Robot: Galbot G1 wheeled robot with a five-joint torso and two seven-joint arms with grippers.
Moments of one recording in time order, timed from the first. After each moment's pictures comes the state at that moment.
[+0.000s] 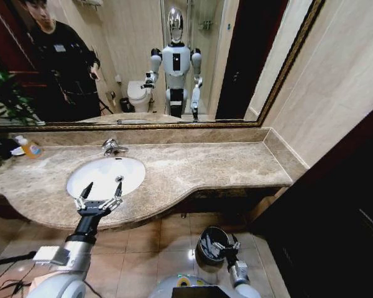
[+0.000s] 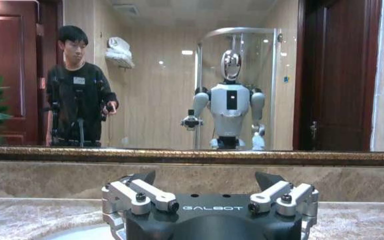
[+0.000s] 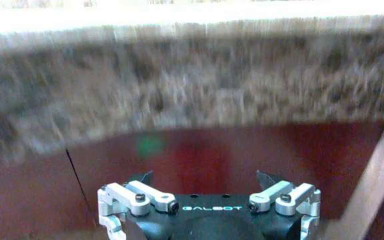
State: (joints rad) left arm 1.84 -1.36 -0.82 -2.47 -0.37 0.04 0.05; right arm -1.70 1.33 0.35 1.73 0.21 0.22 0.21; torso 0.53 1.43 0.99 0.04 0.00
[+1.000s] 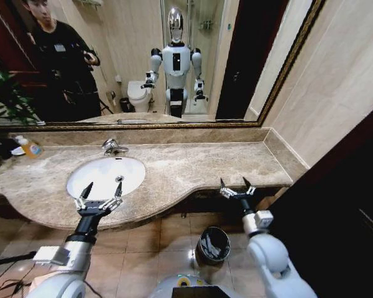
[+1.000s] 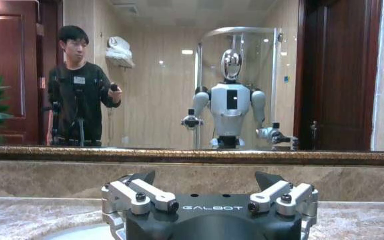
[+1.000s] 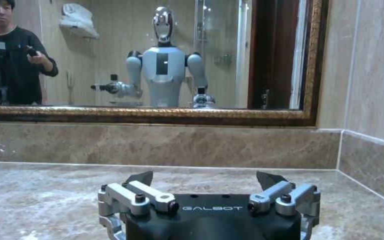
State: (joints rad) left arm 1.84 -1.36 -0.82 -2.47 -0.37 0.04 0.05; right arm -1.49 1.27 0.54 2.18 0.26 -0.14 0.12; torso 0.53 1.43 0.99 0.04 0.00
